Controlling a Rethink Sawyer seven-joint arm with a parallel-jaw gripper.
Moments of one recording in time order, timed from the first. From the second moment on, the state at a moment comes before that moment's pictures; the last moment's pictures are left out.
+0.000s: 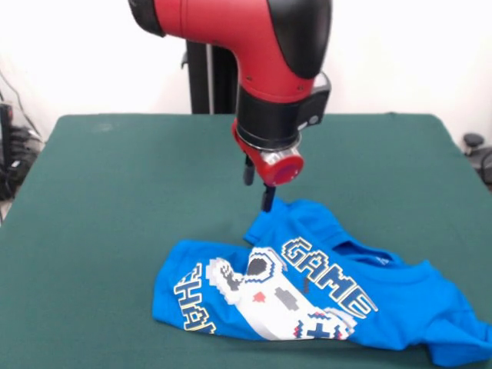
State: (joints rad) arm -0.12 -0.43 -0.10 1.44 -0.05 0.71 2.73
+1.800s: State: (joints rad) arm -0.21 -0.30 0.01 1.36 -0.05 0.78 2.73
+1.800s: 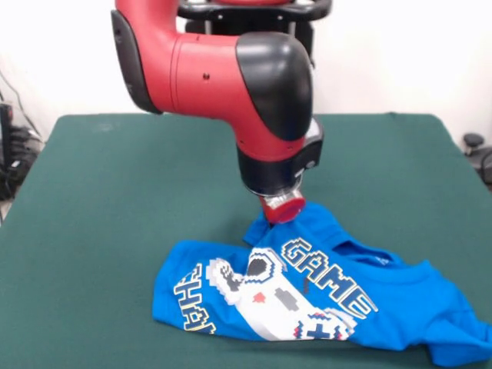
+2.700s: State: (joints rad) arm -0.16 -0.25 -0.01 1.25 -0.07 0.92 2.73
